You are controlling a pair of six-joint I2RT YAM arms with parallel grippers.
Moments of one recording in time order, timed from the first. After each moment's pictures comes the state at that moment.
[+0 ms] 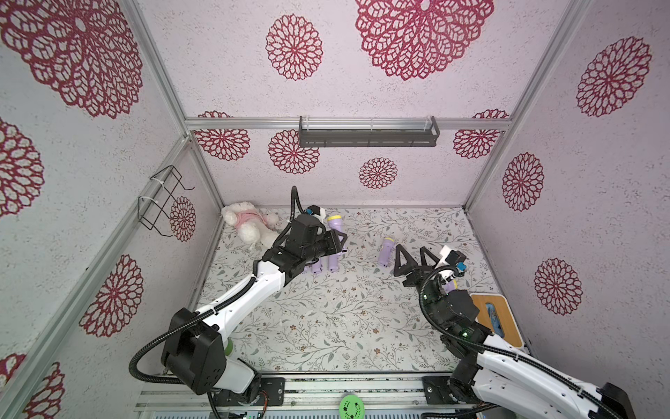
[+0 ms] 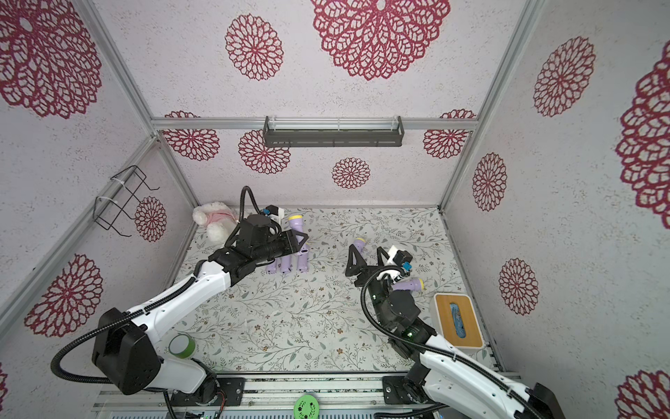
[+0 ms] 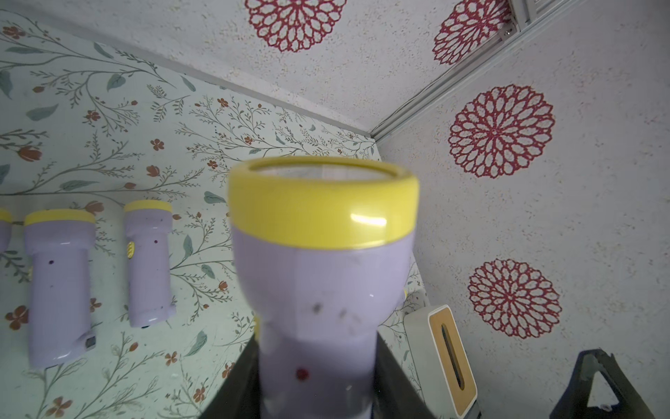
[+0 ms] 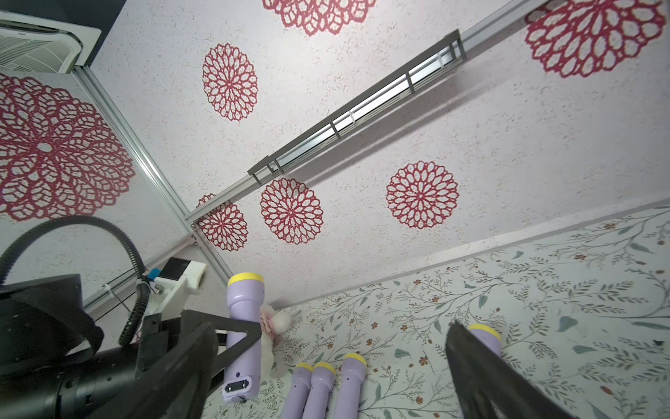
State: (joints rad) left arm -0.57 1.48 1.21 -0.21 0.14 -0.67; right arm 0.83 0.75 0.47 0.51 0.57 0.43
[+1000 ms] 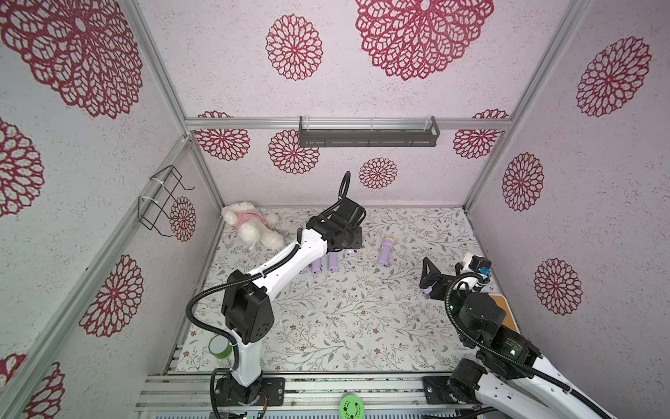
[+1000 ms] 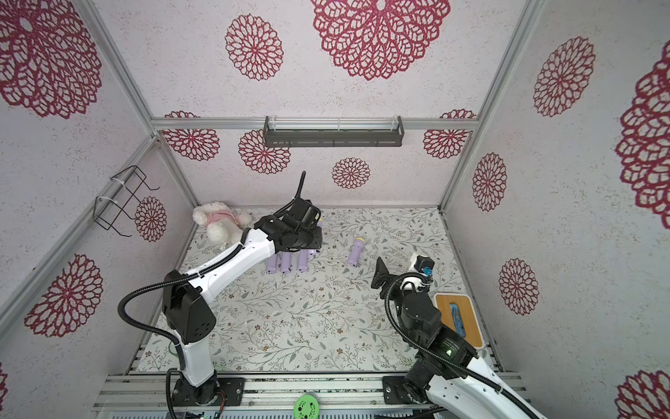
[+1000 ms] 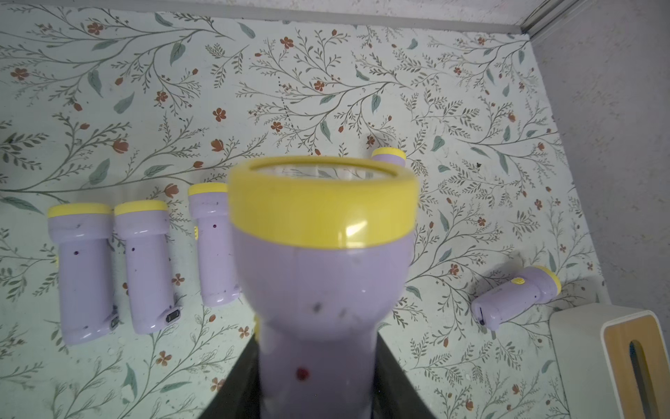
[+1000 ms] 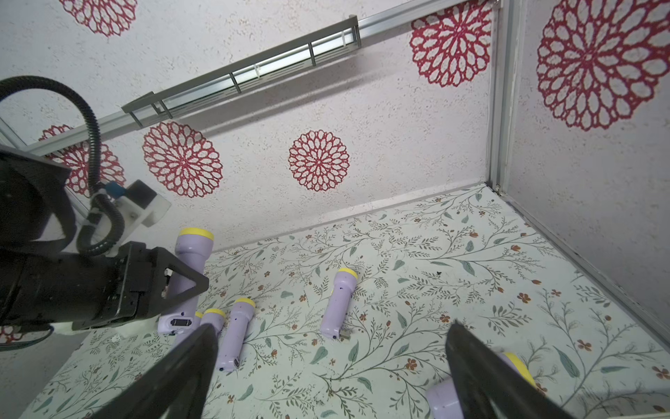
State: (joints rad) left arm -0.69 1.94 1.87 -0.84 -0.15 -0.56; right arm 0.83 0.53 0.66 -0.27 0.75 0.41
